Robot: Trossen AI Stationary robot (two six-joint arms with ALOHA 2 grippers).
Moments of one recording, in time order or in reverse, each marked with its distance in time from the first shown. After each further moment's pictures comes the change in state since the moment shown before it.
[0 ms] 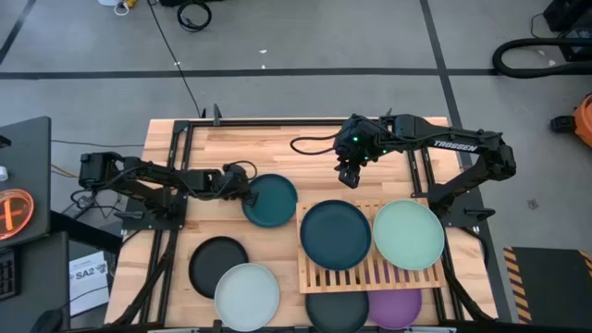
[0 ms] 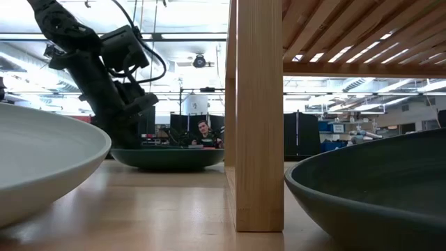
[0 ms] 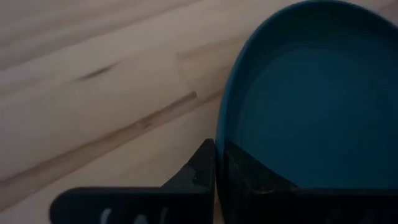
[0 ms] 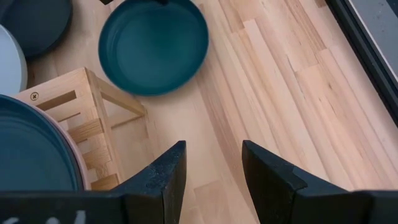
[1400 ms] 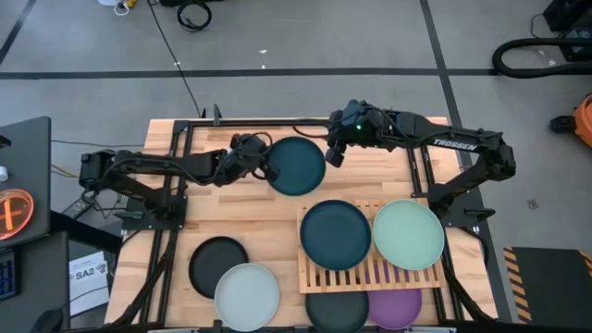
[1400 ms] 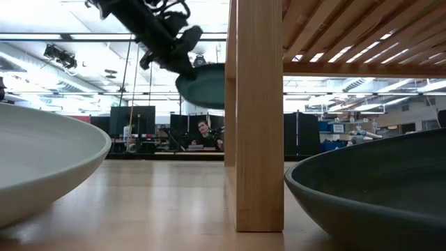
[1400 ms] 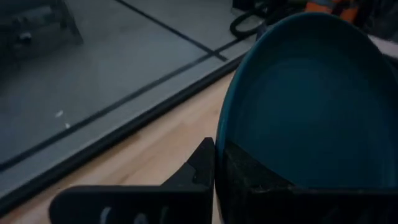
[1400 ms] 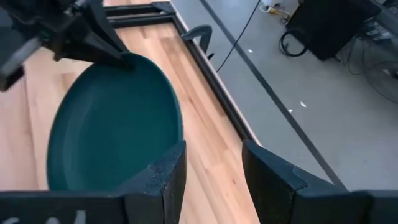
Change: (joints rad) left arm 0.000 -0.002 0.435 0.011 -0.347 0.547; right arm -0.031 0.000 0.000 0.347 0.325 -0.201
